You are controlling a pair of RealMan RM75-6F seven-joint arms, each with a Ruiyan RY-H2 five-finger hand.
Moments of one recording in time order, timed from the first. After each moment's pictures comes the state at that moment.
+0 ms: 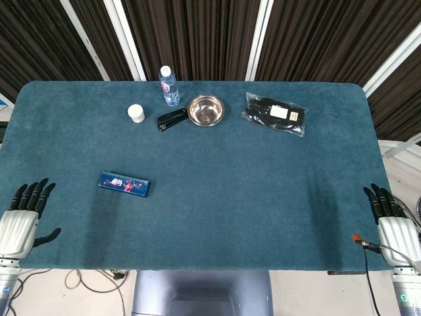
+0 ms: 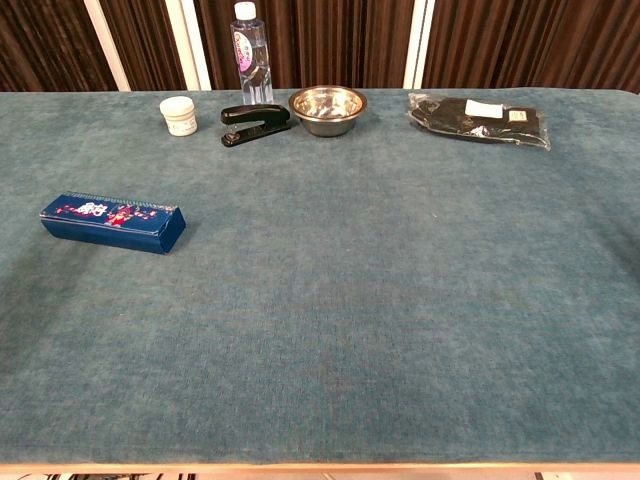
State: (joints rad) left arm -0.15 -1.15 0.03 -1.66 1.51 1.49 0.16; right arm 0.07 -1.13 0.07 -1.61 -1.49 1.50 -0.03
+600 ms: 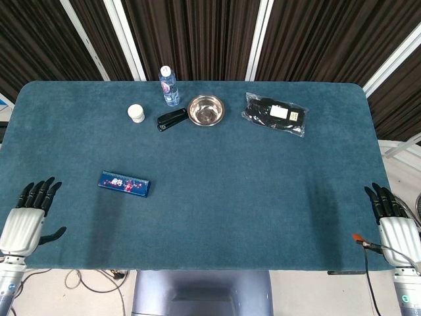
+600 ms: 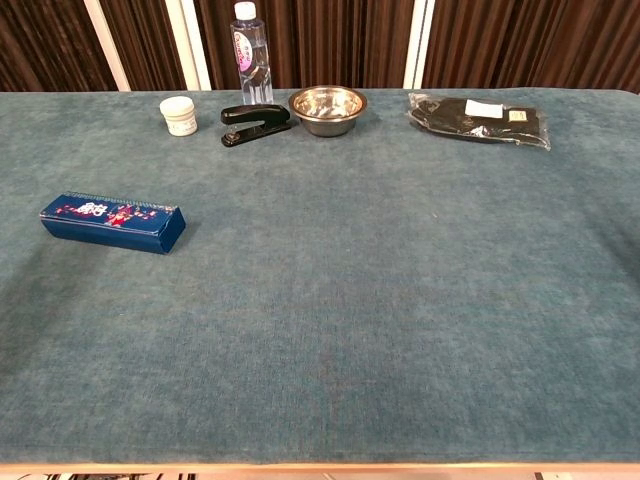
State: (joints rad) left arm -0.16 -1.15 0.01 -1.69 1.50 1.45 0.19; right arm 0.07 -1.13 0.07 -1.59 -1.51 1.52 -0.01
